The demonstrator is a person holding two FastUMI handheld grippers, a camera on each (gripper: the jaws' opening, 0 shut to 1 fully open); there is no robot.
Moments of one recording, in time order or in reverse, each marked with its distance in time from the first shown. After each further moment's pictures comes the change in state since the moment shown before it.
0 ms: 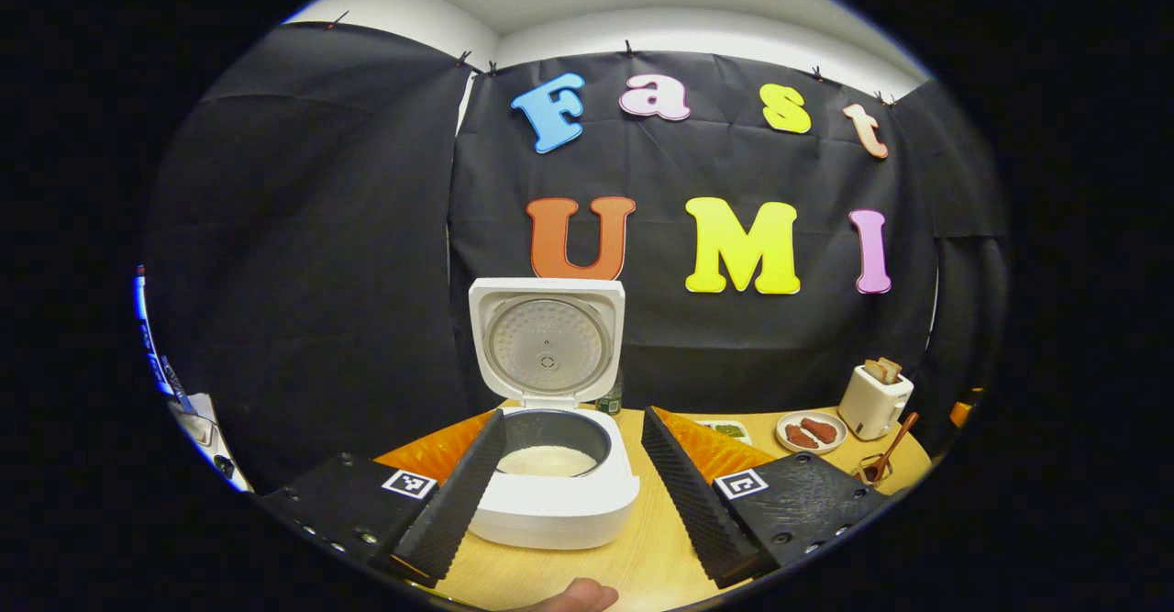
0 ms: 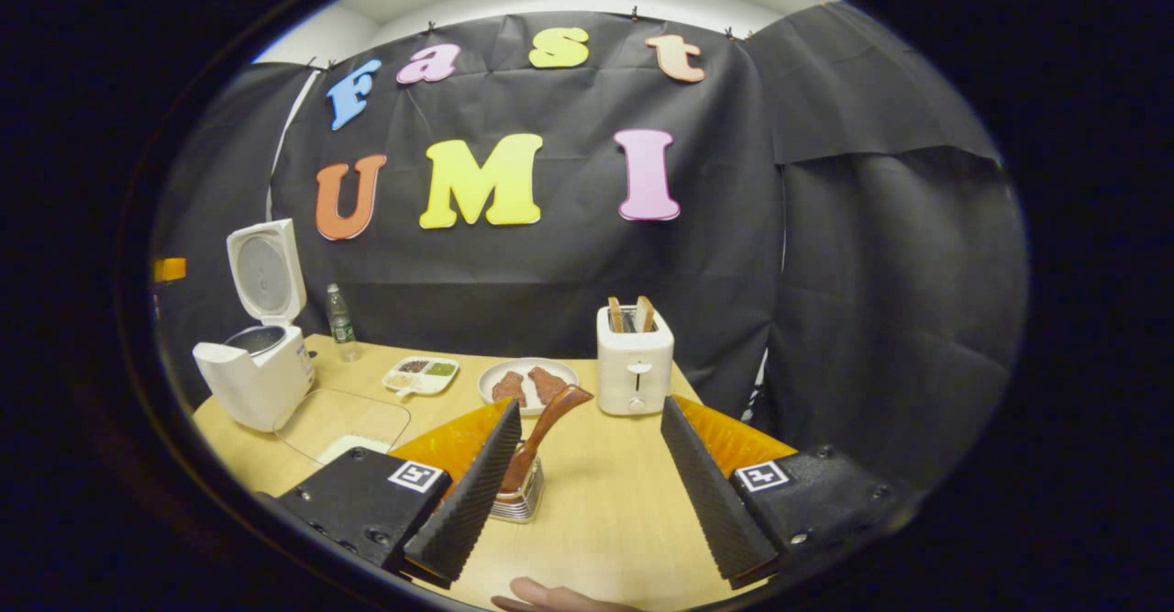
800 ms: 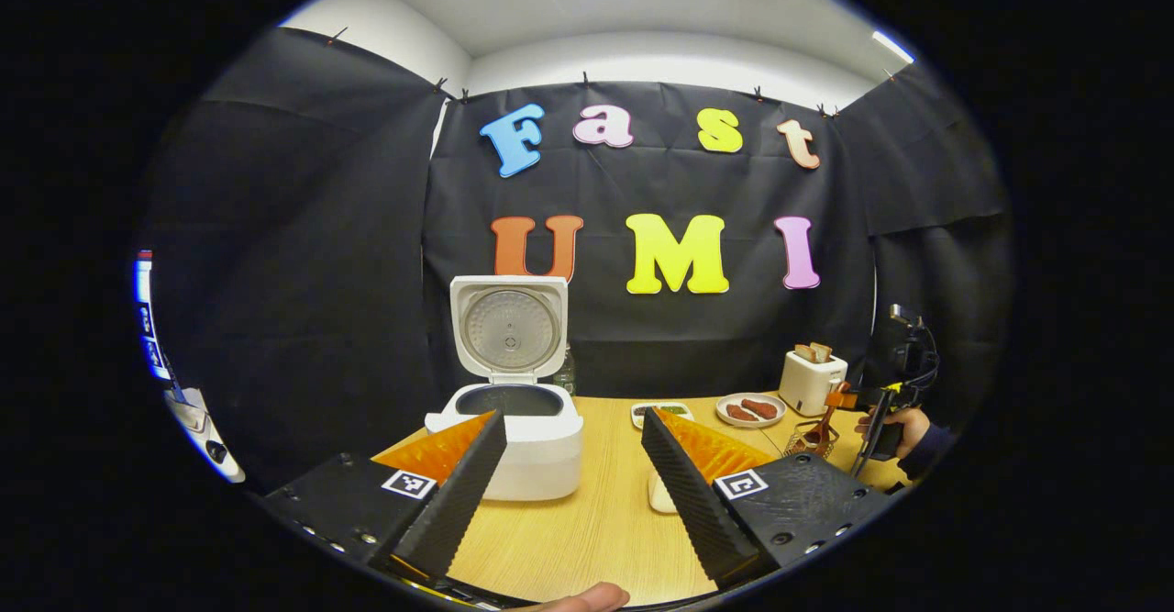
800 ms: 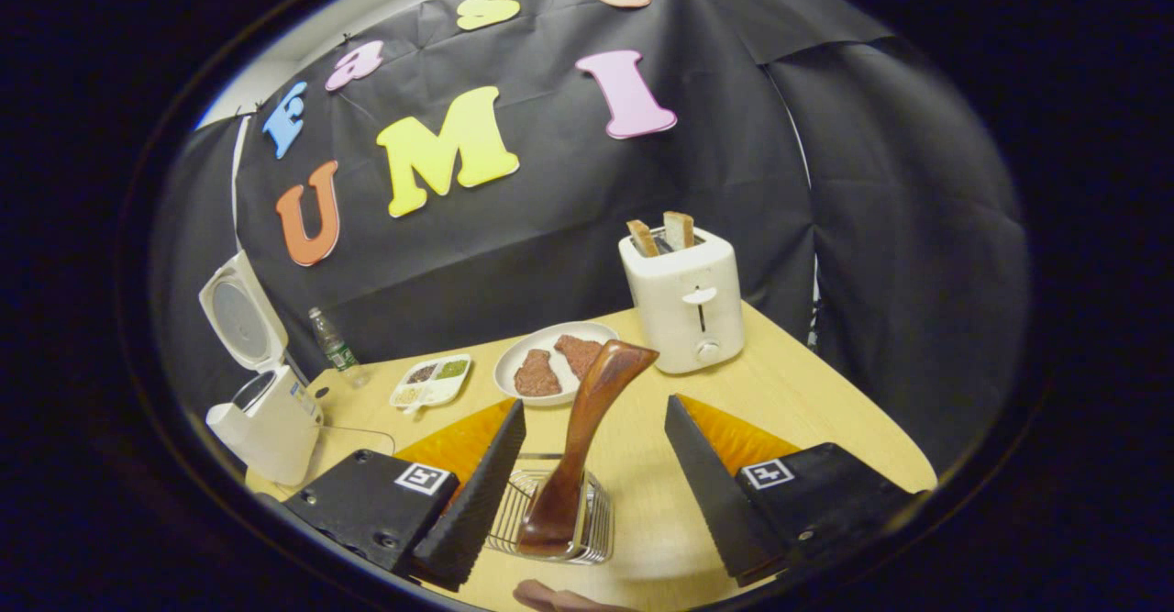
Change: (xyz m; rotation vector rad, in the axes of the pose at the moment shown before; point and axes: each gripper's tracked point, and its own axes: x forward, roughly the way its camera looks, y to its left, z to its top) left arm -0.127 -0.025 -0.043 0.030 -0.064 -0.108; right arm 0.123 0.030 -0.066 0.254 0.125 0.022
